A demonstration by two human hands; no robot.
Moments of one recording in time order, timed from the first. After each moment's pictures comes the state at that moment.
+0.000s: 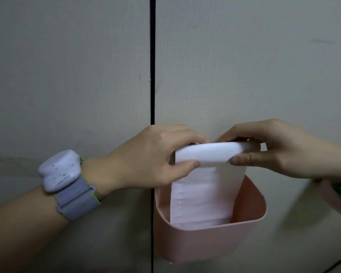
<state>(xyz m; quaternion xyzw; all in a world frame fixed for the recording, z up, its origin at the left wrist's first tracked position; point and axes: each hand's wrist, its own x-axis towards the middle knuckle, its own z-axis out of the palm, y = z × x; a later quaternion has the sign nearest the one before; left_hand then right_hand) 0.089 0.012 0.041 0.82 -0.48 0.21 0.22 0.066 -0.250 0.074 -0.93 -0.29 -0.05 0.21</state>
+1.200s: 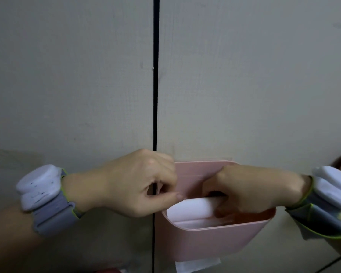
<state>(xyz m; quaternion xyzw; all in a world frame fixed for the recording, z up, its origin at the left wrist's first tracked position) 0.088 0.039 0.007 0.81 -0.54 0.07 0.21 0.082 -0.206 0.009 -0.93 -0.35 0.14 -0.04</state>
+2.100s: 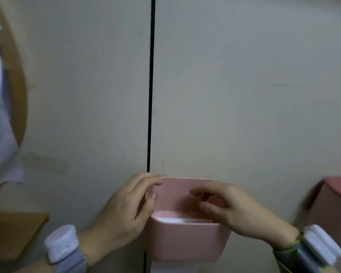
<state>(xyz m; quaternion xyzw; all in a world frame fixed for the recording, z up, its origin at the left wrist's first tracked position) 0.034 0.026 -0.053 0.85 -0.29 0.30 0.31 0.044 -0.244 -0.012 -0.92 -0.29 -0.07 0.24</state>
